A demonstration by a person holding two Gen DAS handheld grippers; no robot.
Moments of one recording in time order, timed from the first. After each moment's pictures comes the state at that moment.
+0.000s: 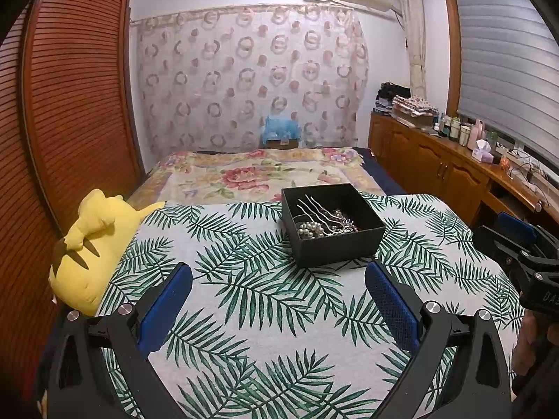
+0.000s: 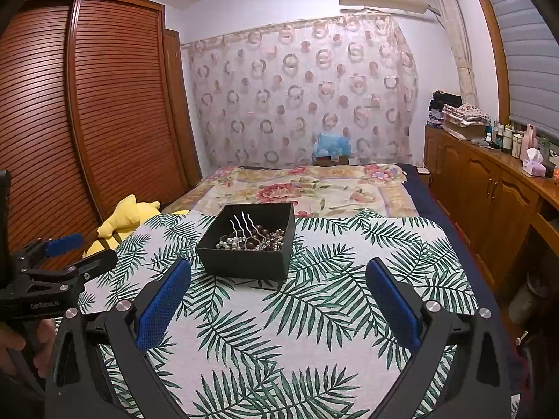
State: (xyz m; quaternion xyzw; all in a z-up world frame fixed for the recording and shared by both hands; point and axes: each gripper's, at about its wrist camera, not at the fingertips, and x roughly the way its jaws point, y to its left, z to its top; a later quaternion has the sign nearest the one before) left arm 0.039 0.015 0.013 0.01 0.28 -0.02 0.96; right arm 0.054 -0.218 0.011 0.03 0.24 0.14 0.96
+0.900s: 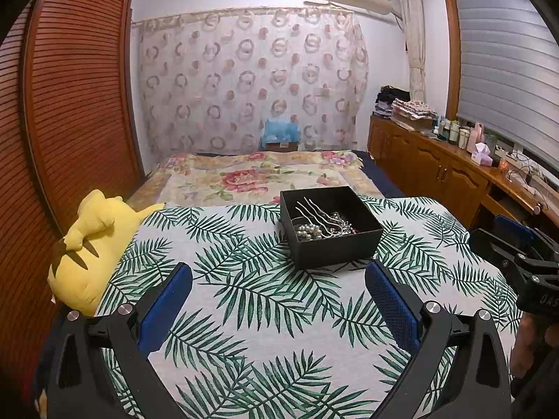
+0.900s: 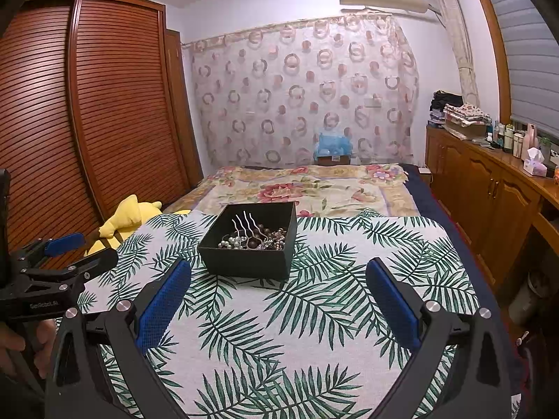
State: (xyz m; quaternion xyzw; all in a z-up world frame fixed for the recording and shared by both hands) left arm 0.038 0.015 0.012 0.01 0.27 -0.02 0.96; right arm 0.055 -0.218 0.010 0.03 0.24 0.14 0.96
